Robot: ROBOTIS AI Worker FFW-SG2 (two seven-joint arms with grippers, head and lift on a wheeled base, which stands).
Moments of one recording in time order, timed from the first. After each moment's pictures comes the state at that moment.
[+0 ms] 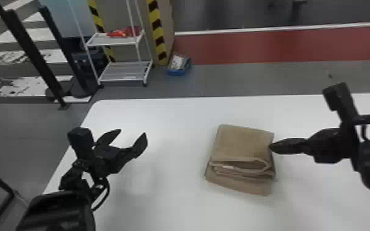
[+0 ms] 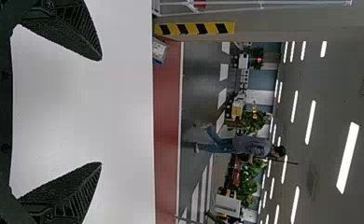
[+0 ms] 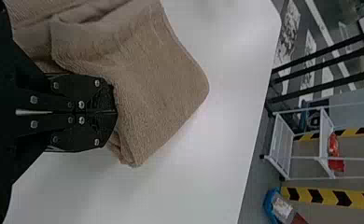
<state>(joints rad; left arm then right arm) 0.08 0.05 0.31 -1.62 0.04 0.22 -0.52 -0.21 -0.02 -0.04 -1.76 0.60 1.00 1.33</state>
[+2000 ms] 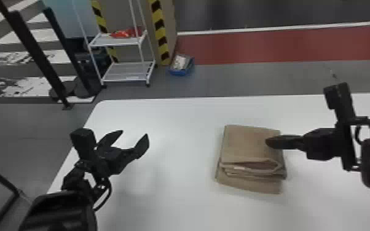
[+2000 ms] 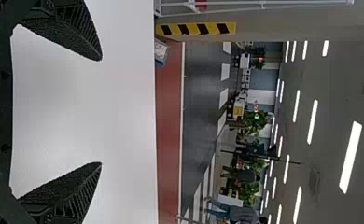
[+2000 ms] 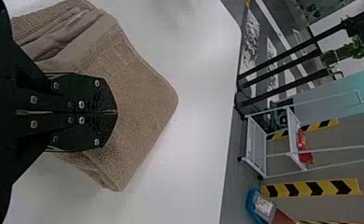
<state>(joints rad) 0.09 0.06 0.32 -1.62 0.04 0.22 -0.52 -0.24 0.00 -0.03 -1.67 0.44 0.99 1.13</state>
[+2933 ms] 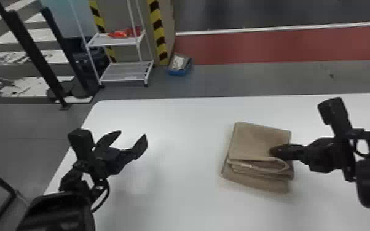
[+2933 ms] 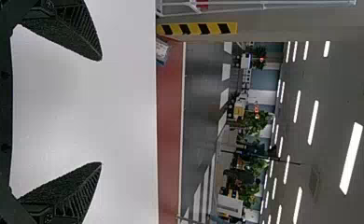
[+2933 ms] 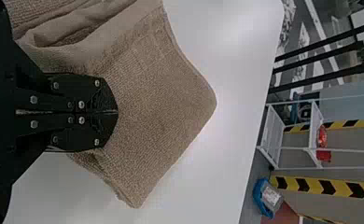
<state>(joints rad) 0.09 0.06 0.32 -1.61 0.05 0.22 -0.52 -0.17 0.00 -0.05 -1.66 0.52 0.82 1.14</state>
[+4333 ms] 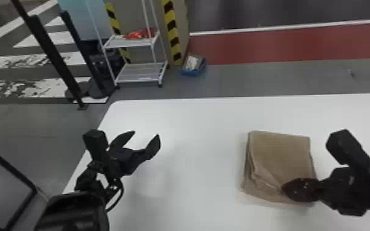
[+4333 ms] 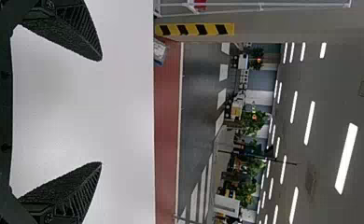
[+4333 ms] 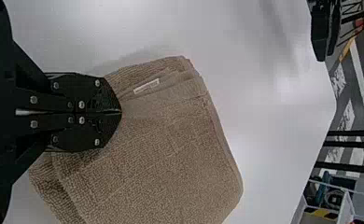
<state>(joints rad) 0.11 0.06 0.32 -1.64 0.06 0.22 -0.52 0.06 -0.08 0.04 -1.86 0.71 0.64 1.36</state>
